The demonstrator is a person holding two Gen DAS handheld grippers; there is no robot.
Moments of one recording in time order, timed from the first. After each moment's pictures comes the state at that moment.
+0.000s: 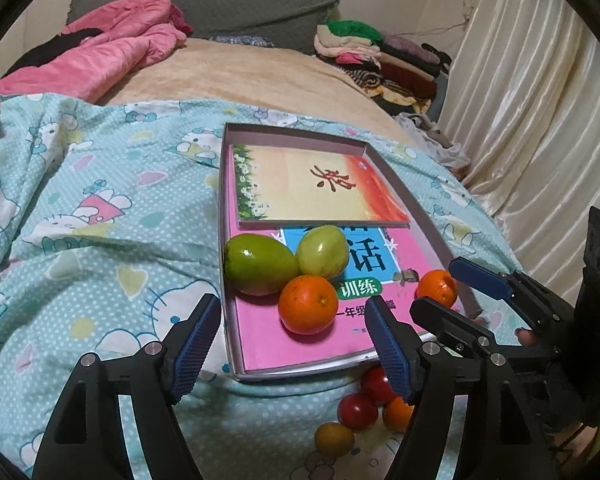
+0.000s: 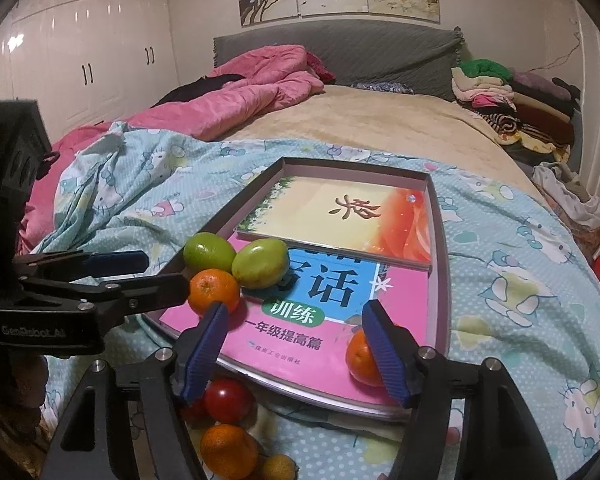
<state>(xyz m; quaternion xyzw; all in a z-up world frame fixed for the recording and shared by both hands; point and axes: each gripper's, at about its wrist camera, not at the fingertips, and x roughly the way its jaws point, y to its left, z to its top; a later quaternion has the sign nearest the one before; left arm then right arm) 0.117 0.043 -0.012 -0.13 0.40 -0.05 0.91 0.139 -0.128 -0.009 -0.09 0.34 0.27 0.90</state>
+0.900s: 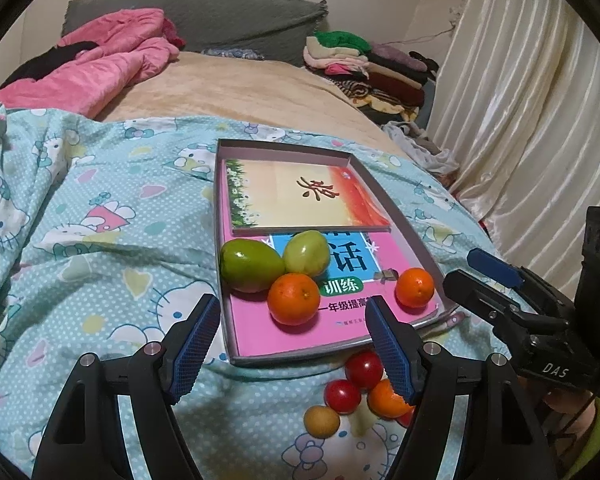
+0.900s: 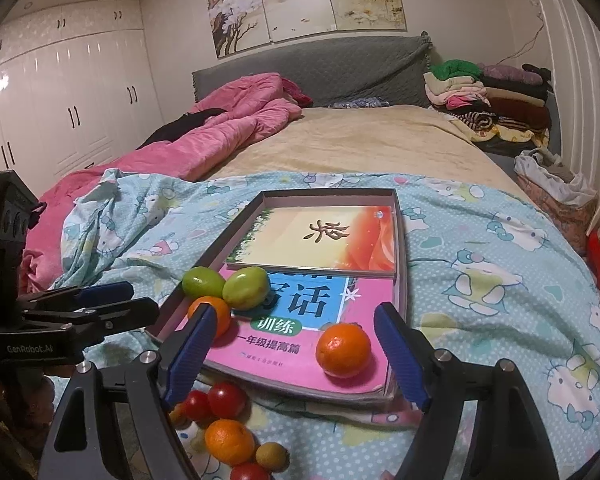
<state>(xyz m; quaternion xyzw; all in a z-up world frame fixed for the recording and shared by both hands) 0.095 0.042 0.004 -0.12 0.38 -0.06 0.91 0.126 -0.163 0.017 -0.02 0.32 0.25 0.91</state>
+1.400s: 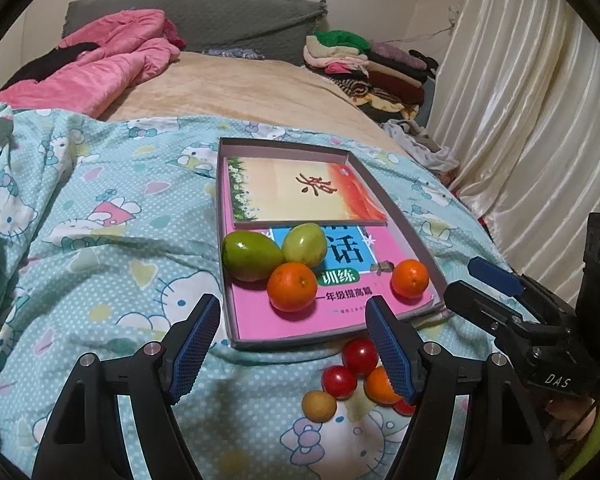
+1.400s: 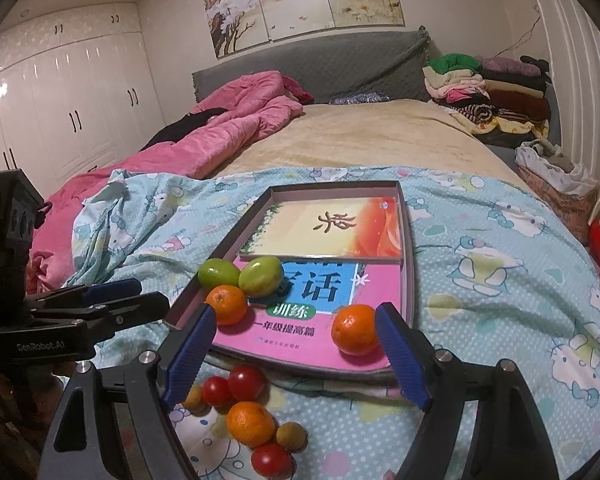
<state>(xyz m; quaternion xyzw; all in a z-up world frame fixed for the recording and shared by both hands) 0.081 0.040 0.008 -0.12 0.38 -0.06 0.91 0.108 -0.164 0.018 -0.01 0.33 0.25 0.91</state>
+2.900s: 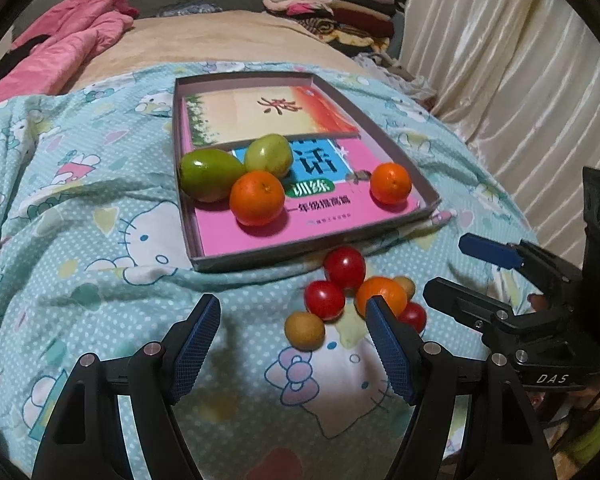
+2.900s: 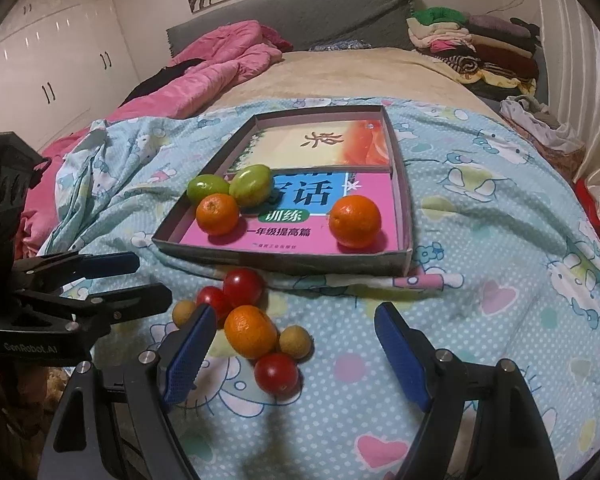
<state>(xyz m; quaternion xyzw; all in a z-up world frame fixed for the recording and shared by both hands) 0.071 0.016 -0.021 -0.05 0.47 -0.12 0.87 0.075 -0.161 -0.015 -0.03 0.42 0.21 0.88</state>
